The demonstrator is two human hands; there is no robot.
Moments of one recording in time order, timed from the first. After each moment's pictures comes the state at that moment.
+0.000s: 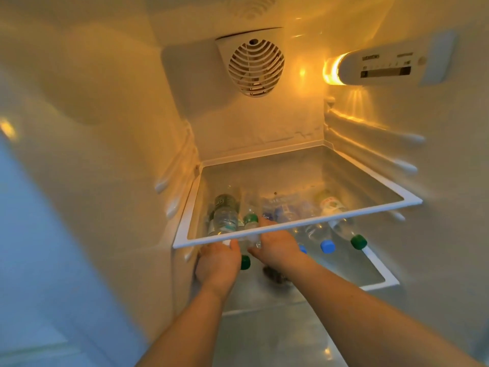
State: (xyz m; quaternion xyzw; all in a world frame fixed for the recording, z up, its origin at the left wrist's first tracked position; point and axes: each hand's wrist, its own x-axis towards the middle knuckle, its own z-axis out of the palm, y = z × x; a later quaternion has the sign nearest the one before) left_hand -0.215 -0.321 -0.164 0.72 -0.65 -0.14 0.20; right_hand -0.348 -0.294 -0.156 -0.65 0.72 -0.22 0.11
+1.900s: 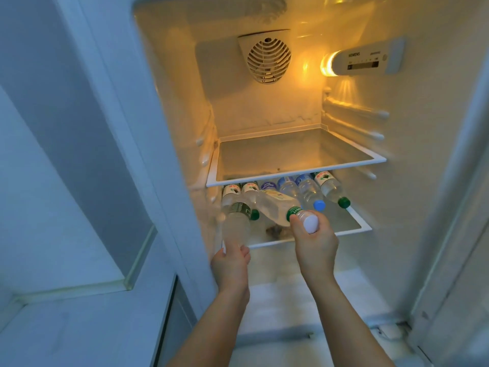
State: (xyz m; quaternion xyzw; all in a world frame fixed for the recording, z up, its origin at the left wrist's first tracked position) left_hand -0.167 -0.142 -0.165 0.54 -0.29 -0.56 0.56; right_hand -0.291 -0.107 -0.158 -0.29 0.65 -0.69 0.12
